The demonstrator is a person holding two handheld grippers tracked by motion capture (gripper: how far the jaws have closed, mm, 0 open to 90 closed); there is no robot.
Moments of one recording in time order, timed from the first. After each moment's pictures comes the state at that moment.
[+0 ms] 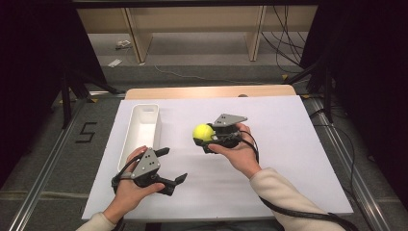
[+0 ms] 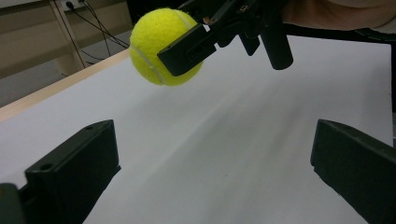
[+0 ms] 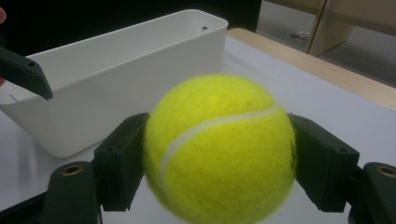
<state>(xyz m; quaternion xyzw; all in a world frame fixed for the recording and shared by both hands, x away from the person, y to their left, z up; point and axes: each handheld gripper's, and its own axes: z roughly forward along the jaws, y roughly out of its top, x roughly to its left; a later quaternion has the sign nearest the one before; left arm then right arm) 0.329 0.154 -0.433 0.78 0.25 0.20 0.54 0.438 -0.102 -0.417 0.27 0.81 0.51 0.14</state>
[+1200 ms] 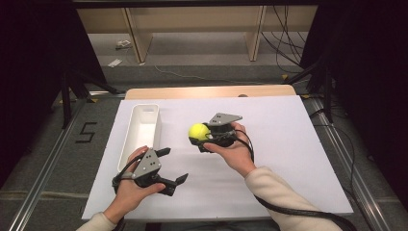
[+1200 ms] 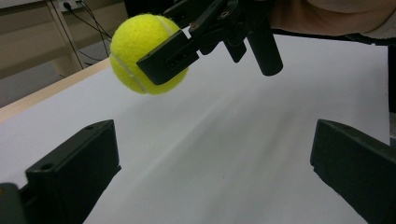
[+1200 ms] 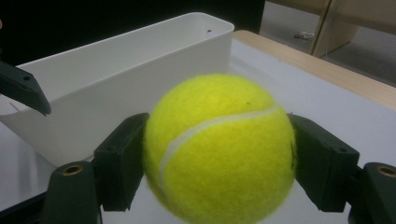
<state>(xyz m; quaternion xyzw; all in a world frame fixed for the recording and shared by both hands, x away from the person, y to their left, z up) 0.329 0.152 -0.432 0.78 0.24 0.19 0.54 0.441 -0.089 -0.418 0.27 0.81 0.51 0.13</state>
